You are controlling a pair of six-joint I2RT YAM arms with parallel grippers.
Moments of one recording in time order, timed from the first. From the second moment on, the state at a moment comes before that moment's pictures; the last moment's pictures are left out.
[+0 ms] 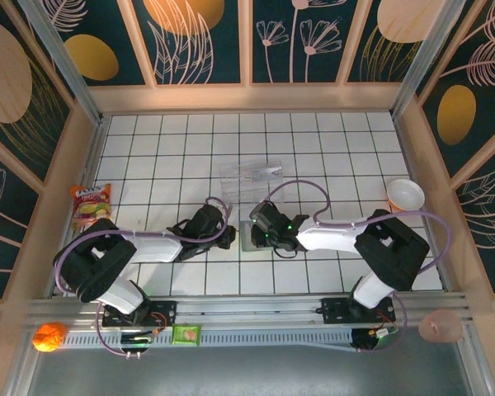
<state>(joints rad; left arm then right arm) -0.78 1.53 0.49 0.25 0.07 -0.56 0.96 1.59 0.75 -0.19 0.10 0.79</state>
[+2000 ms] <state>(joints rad) -0.83 1.58 0.52 0.26 0.13 -0.54 0.88 1.52 0.66 -0.09 -0.01 0.79</state>
